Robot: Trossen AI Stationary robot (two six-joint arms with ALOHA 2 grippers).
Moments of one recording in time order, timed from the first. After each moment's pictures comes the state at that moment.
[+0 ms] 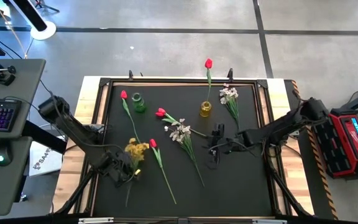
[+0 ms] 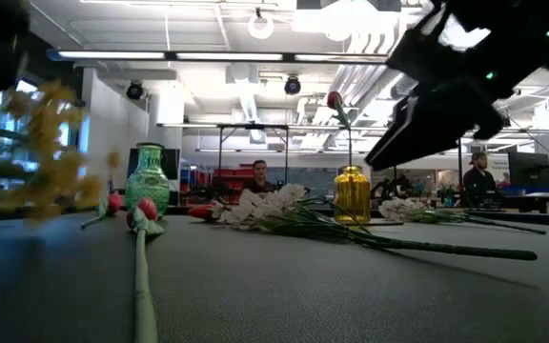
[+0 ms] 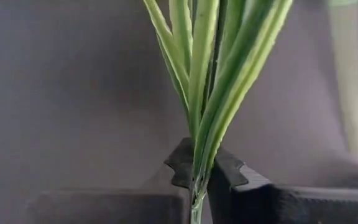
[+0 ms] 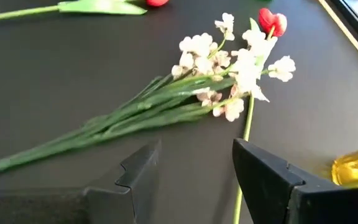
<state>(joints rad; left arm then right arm) -0.78 1.42 0.81 -0.62 -0.18 -2.10 0.30 1.41 0.58 0.09 0.45 0.10</state>
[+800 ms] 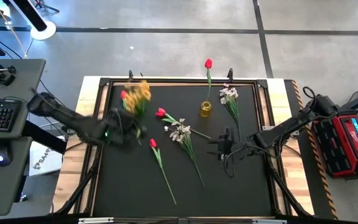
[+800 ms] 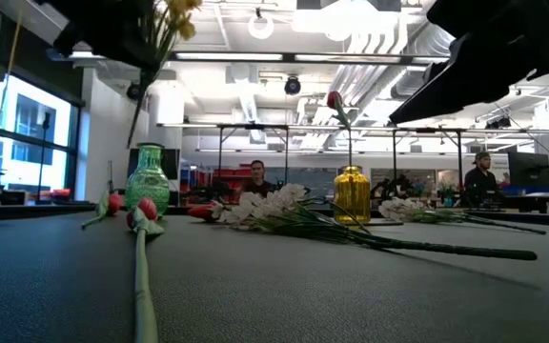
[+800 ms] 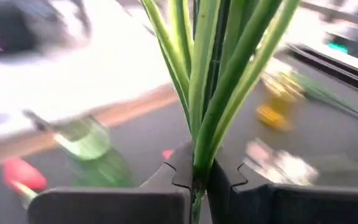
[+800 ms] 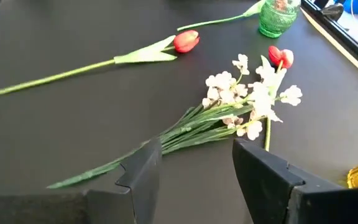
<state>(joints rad) -0.36 1.15 0.89 -0.86 -1.19 -1.10 0.45 1.24 0.53 0.12 0.52 0.21</state>
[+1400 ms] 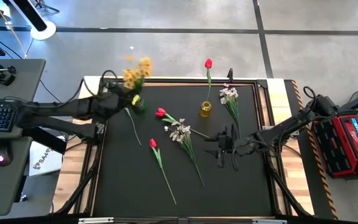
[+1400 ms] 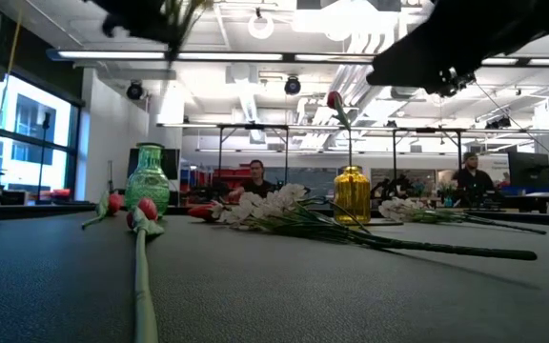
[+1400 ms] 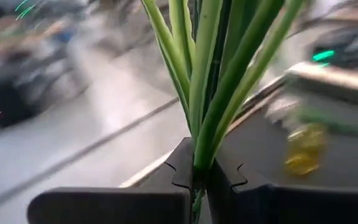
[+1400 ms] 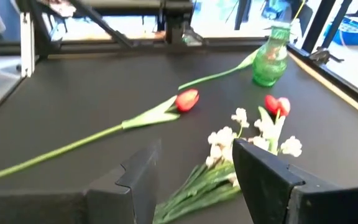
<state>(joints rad) 0.06 0.90 0.83 -0.24 -0.80 -0.07 0.41 1.24 0.53 0.36 0.52 0.16</state>
